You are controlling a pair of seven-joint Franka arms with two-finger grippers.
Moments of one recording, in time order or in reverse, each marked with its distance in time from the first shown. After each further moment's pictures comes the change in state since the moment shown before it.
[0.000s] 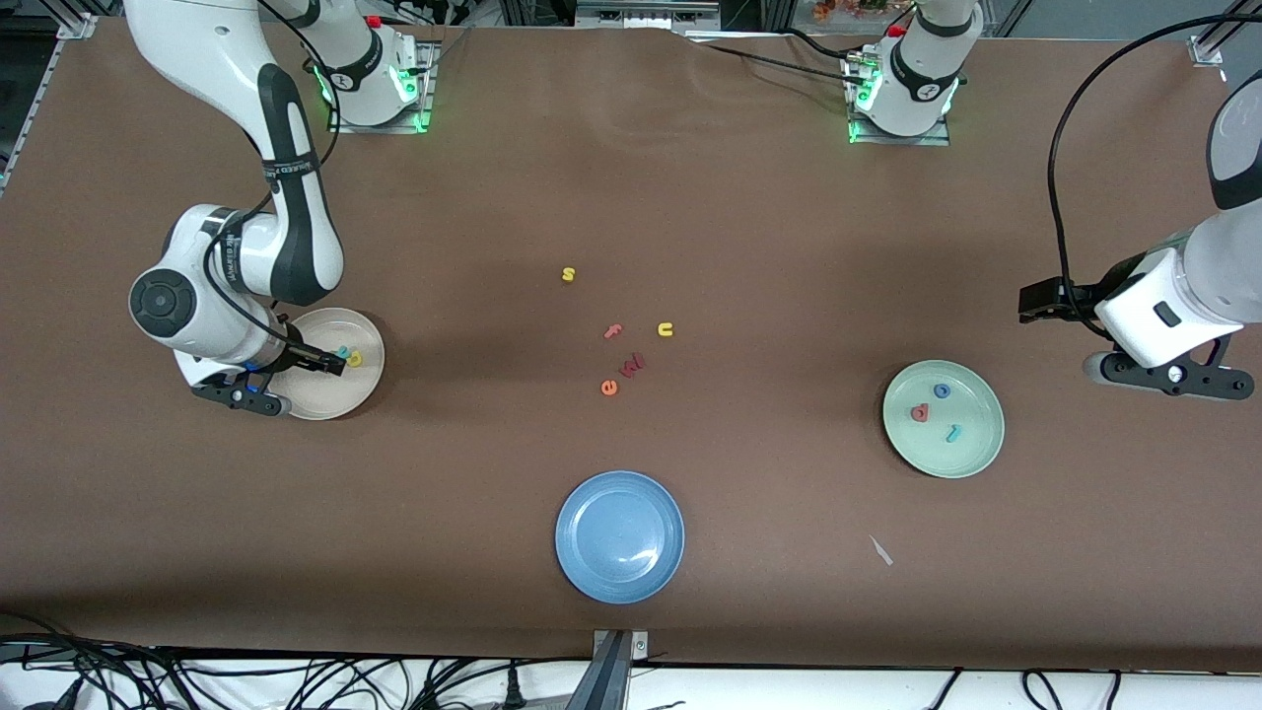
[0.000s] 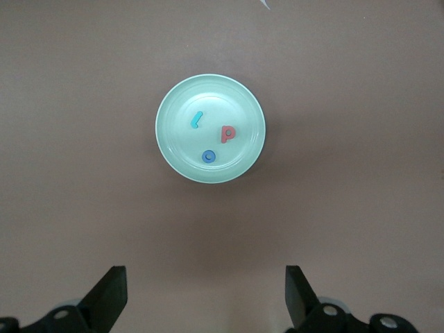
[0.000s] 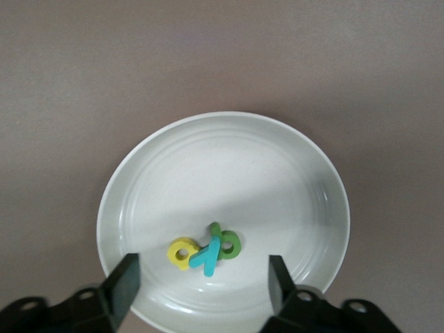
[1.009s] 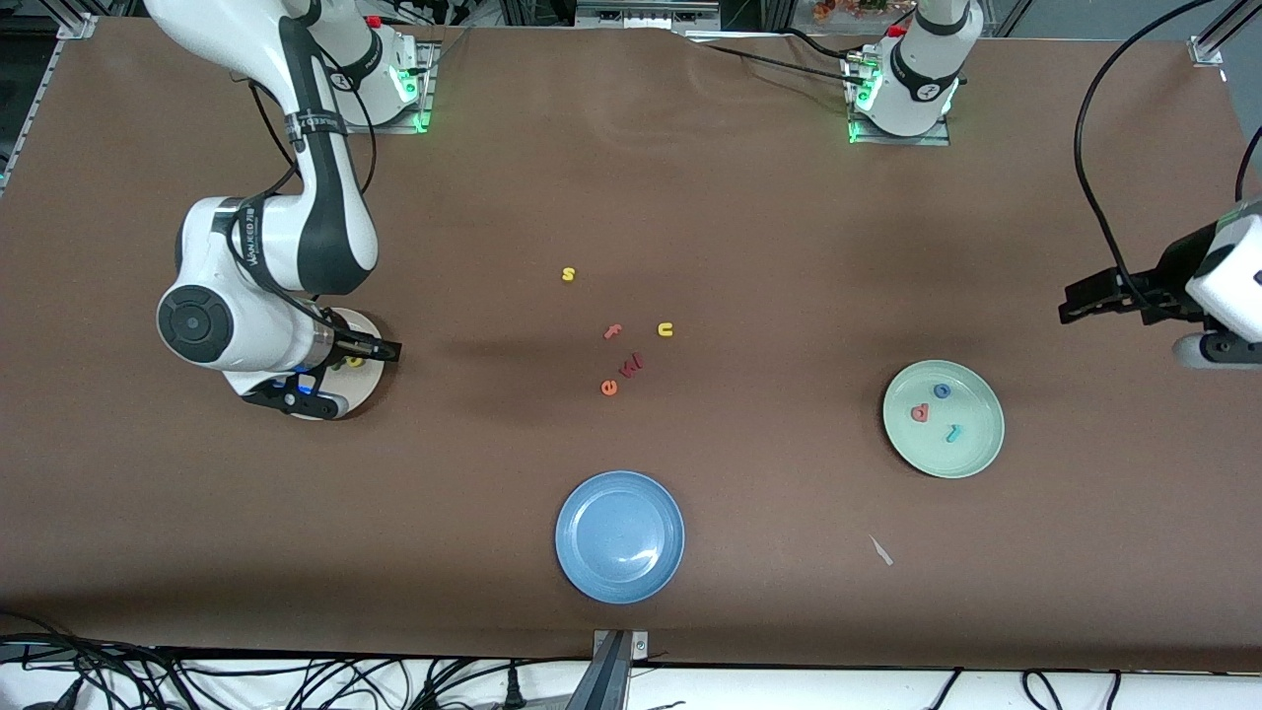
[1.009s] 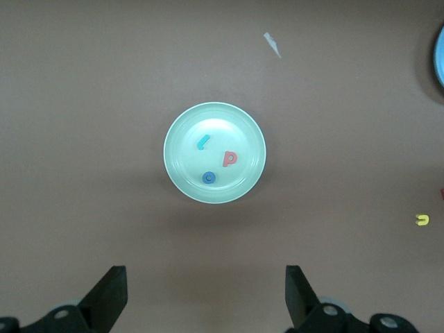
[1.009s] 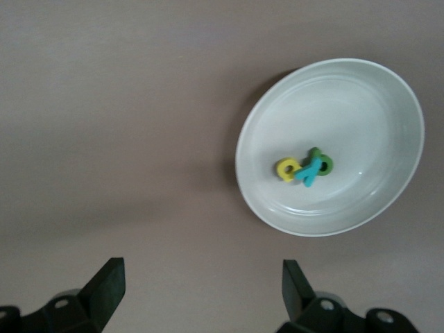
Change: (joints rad) left arm -0.284 -0.218 0.501 -0.196 -0.257 0.188 0.067; right arm 0.009 -0.005 0.112 0.291 -0.028 -0.394 0.125
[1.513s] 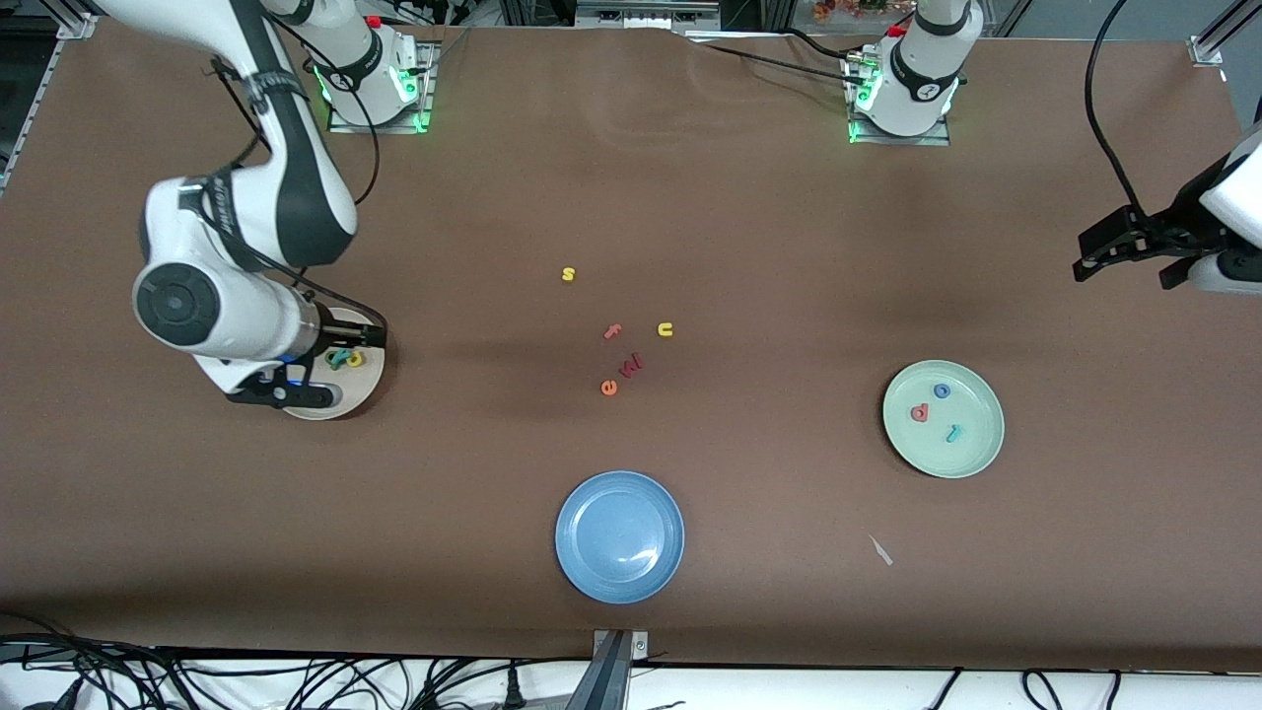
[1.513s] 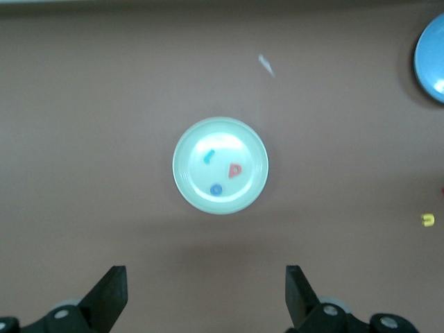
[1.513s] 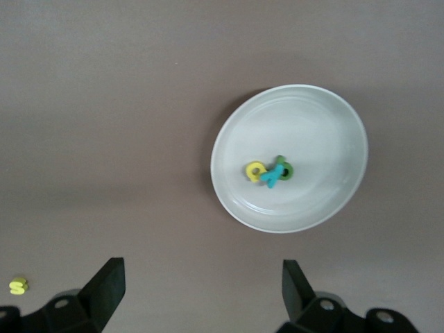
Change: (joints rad) left arm -0.002 -0.182 0.017 -0.190 0.000 0.138 0.057; right arm -0.398 -0.147 0.447 -0.002 -0.279 -0.039 0.021
